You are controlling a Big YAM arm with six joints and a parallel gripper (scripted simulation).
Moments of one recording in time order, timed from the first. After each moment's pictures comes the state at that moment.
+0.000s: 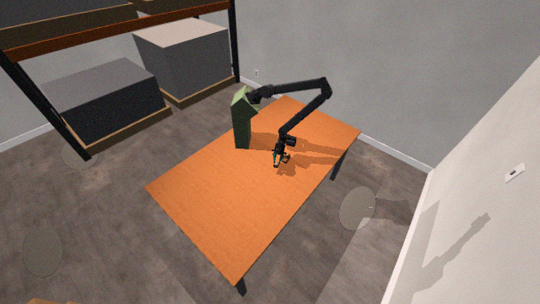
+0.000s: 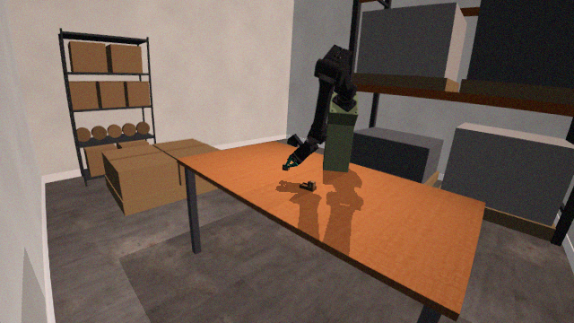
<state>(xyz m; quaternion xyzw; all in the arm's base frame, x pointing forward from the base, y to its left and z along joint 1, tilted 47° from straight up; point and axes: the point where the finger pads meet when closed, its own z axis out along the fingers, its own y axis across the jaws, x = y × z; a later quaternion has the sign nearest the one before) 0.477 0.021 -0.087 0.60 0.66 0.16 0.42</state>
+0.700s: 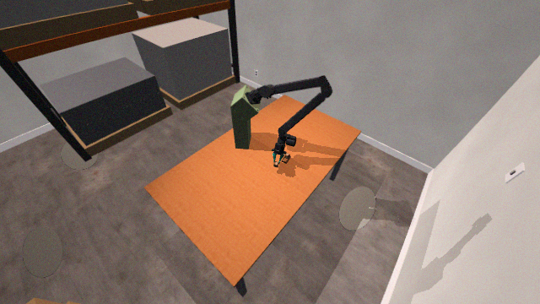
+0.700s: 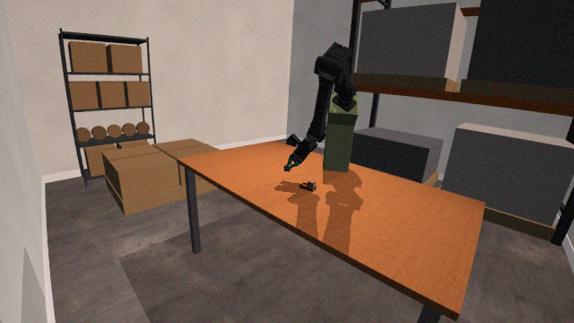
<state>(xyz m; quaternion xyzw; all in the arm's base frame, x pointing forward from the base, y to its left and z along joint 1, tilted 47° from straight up) 0.474 0.029 -0.088 0.59 0.69 0.19 0.38</state>
